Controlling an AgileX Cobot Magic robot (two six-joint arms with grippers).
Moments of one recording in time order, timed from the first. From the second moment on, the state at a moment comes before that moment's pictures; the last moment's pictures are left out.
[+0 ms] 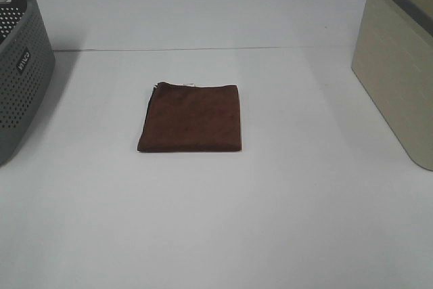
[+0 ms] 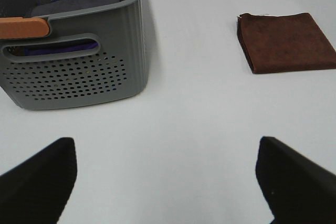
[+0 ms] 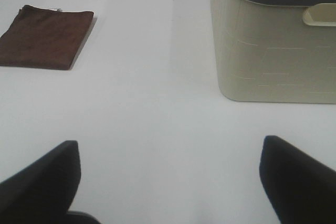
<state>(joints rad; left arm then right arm) -0.04 0.00 -0.50 -0.06 1.06 0.04 -0.07 0.00 -0.51 0.15 1.06 -0.18</state>
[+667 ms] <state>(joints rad) -0.04 0.00 -0.50 -0.06 1.06 0.04 -0.07 0.00 -0.51 0.15 1.06 -0.18</state>
